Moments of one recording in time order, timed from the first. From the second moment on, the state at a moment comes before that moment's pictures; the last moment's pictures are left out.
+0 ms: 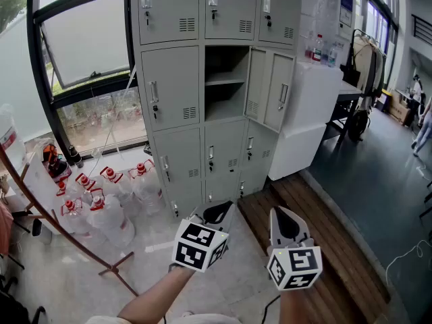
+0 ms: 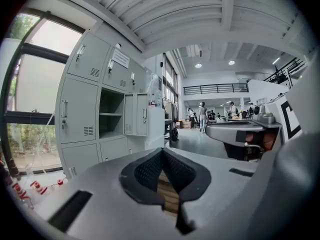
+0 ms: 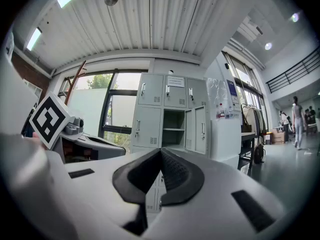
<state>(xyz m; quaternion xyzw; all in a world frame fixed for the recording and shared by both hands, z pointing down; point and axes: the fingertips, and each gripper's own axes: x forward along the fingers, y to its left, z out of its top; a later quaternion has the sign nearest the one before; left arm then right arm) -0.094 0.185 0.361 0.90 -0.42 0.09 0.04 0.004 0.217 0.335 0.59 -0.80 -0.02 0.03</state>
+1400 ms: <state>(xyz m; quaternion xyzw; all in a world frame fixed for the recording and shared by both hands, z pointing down) 0.022 0.163 0.376 0.89 -0.44 0.11 0.05 0.121 0.195 0.363 0.56 -0.83 0.01 0.02</state>
